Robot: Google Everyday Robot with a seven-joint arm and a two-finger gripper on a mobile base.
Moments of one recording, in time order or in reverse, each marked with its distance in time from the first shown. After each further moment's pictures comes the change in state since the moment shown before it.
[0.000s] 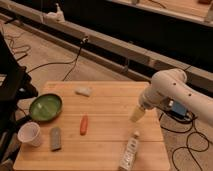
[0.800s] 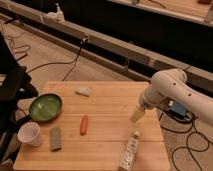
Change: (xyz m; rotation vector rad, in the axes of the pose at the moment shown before) arm 0.000 -0.002 -0.001 0.004 0.008 -0.004
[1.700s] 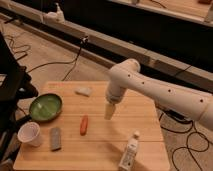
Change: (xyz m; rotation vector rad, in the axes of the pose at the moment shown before) arm -0.153 0.081 0.062 -0.100 0.054 -0.468
